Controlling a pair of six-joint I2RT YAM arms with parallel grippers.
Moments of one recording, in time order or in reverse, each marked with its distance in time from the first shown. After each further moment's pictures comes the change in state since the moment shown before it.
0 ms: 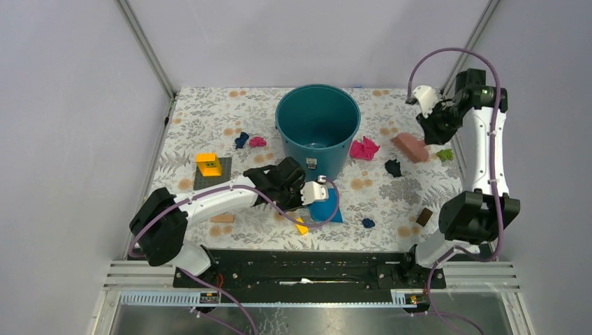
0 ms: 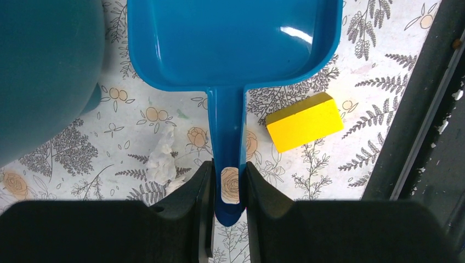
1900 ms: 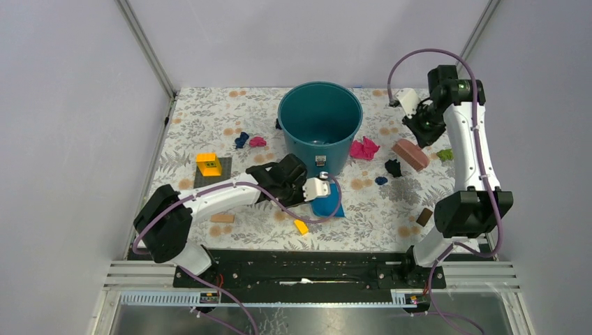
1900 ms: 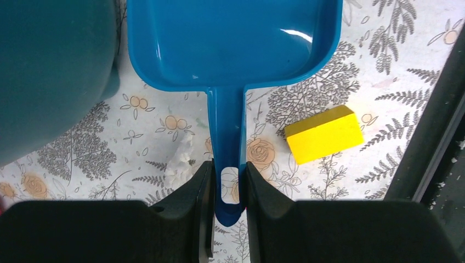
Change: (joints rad) left arm 0.023 0.031 0.028 0.025 -0.016 0.015; right arm 0.189 0.002 0.040 -0.142 0.189 0.157
